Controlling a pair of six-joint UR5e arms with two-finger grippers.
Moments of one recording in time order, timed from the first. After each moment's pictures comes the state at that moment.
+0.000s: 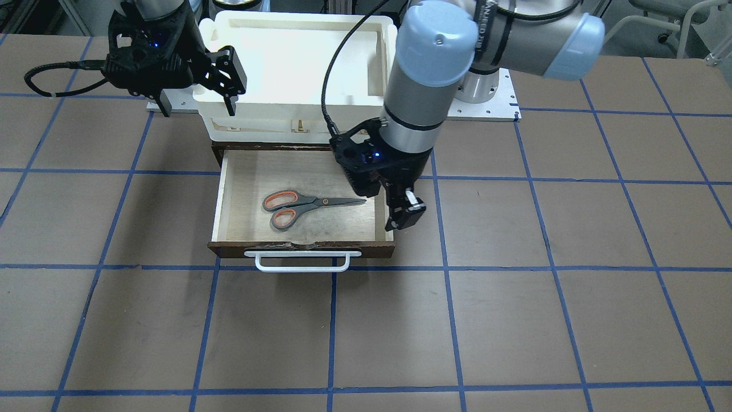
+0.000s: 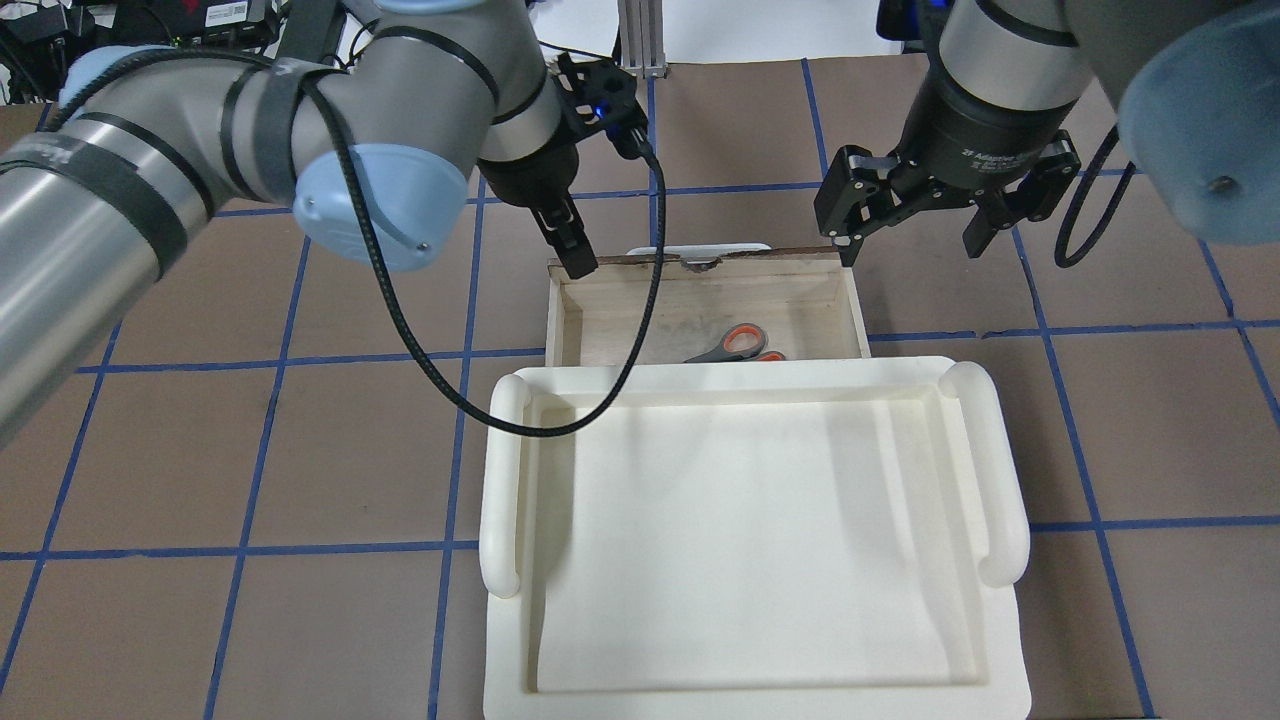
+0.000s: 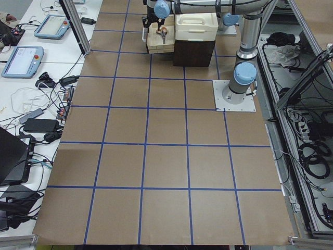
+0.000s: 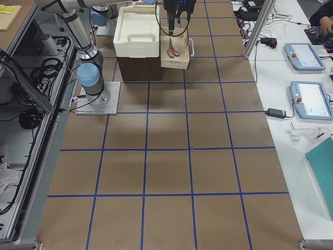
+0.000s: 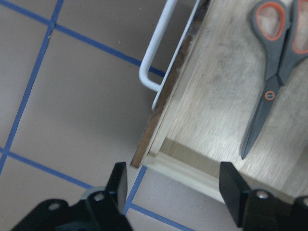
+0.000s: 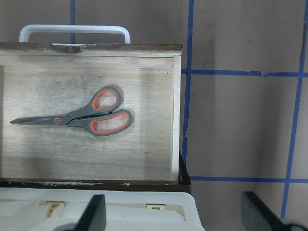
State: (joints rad) left arm -1.78 -1.78 -1.55 -1.27 1.48 0.84; right arm 1.67 -1.64 1.58 -1.51 -1.56 0.06
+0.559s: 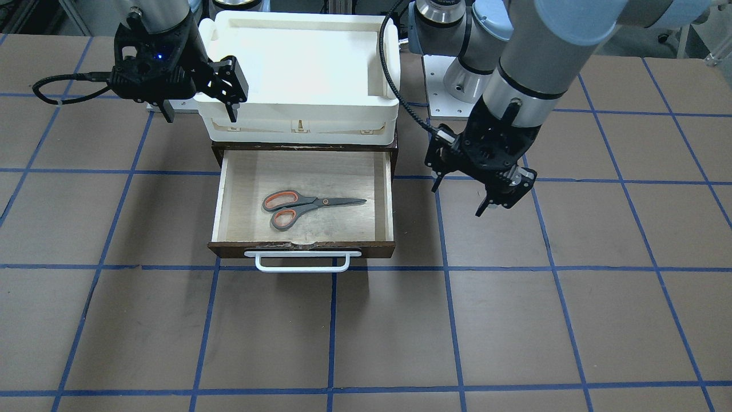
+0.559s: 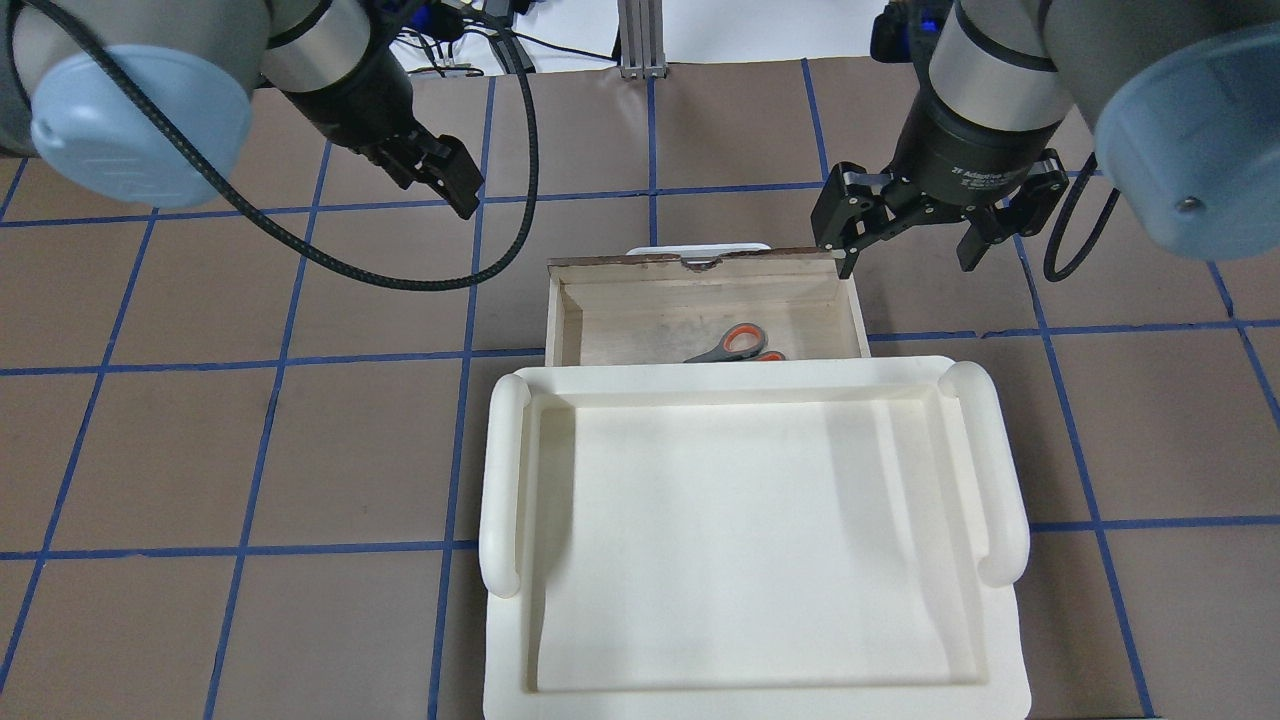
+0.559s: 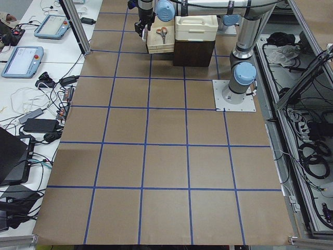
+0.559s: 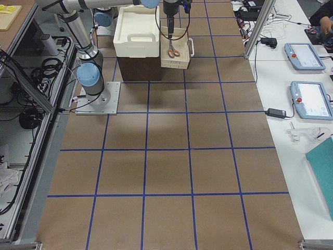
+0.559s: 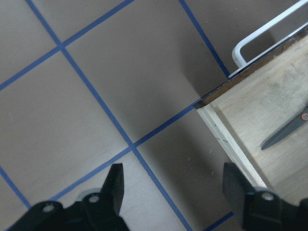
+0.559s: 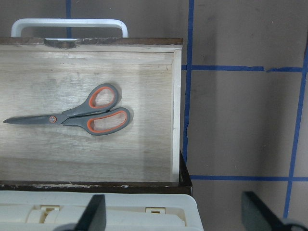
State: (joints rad) left arm -1.61 -1.68 -1.52 -1.41 1.46 0.46; right arm 1.66 -1.64 1.59 -1.53 -1.56 0.09
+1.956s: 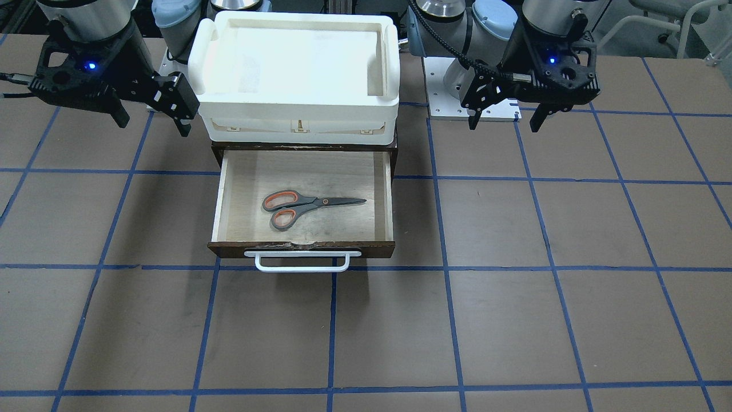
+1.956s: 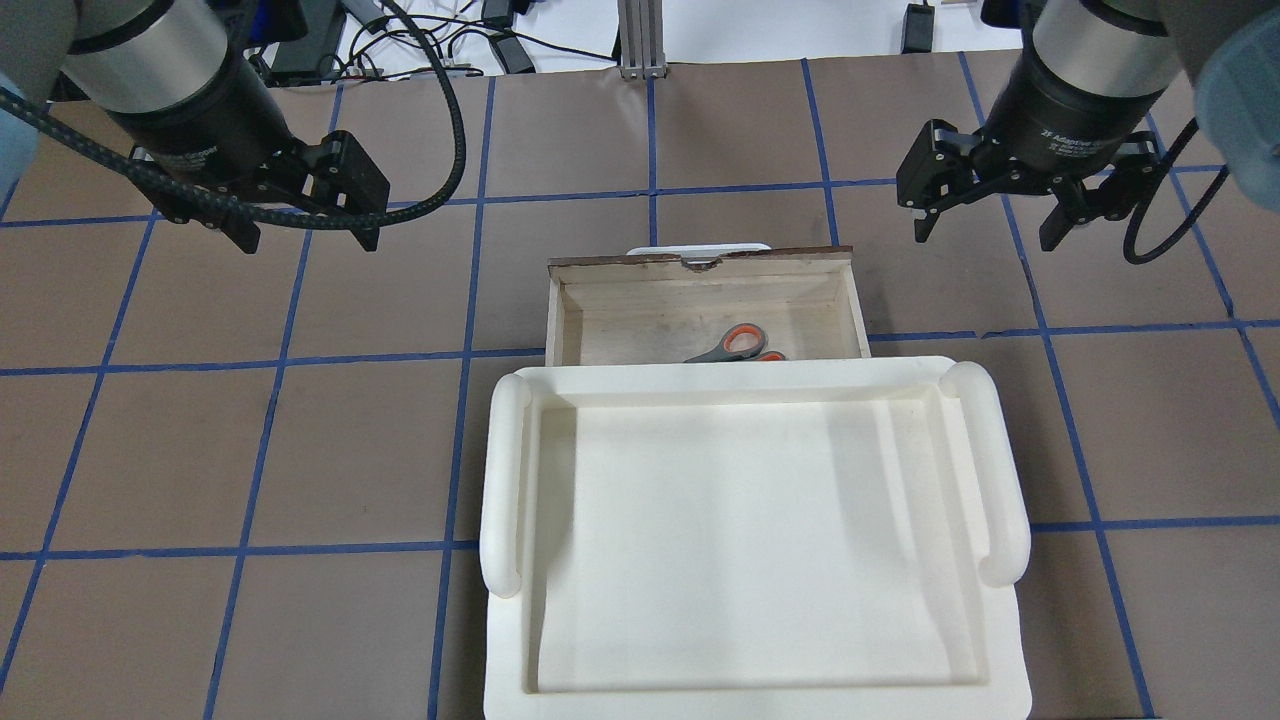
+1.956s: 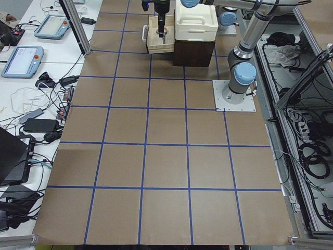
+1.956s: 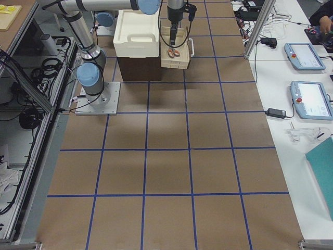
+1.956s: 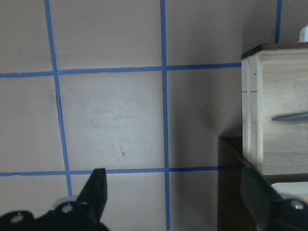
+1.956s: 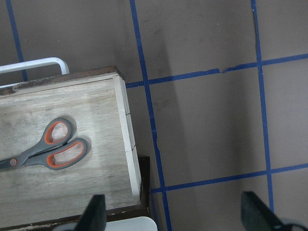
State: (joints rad) left arm -1.57 -1.52 -1.54 -1.61 1.58 0.02; right arm 1.53 -1.64 1.60 -1.54 -1.58 0.11
